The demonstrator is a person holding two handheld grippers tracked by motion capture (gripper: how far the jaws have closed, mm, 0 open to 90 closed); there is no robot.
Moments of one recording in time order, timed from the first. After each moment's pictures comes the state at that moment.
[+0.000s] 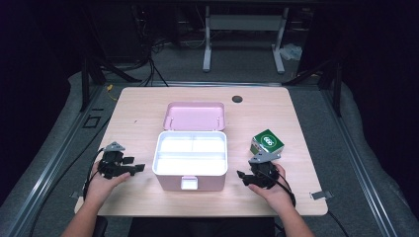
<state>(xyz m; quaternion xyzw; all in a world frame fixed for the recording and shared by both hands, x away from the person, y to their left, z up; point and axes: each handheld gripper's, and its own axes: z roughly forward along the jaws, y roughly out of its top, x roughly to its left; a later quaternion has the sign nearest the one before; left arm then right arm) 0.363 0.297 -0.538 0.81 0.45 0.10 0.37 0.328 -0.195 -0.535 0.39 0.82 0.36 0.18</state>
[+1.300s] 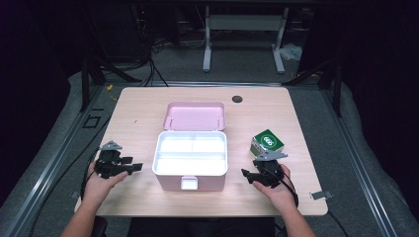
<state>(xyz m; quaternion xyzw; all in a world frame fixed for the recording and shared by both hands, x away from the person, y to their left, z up) 0.354 0.299 -0.519 0.80 0.47 0.10 0.37 0.330 -0.208 -0.534 0.42 0.81 0.37 0.18</state>
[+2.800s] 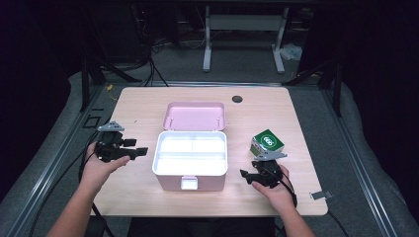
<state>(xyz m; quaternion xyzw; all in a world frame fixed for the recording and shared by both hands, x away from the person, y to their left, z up) 0.365 0.268 -0.442 0.81 0.42 0.10 0.40 0.331 -0.206 -0.536 0.43 0.81 0.38 0.16</state>
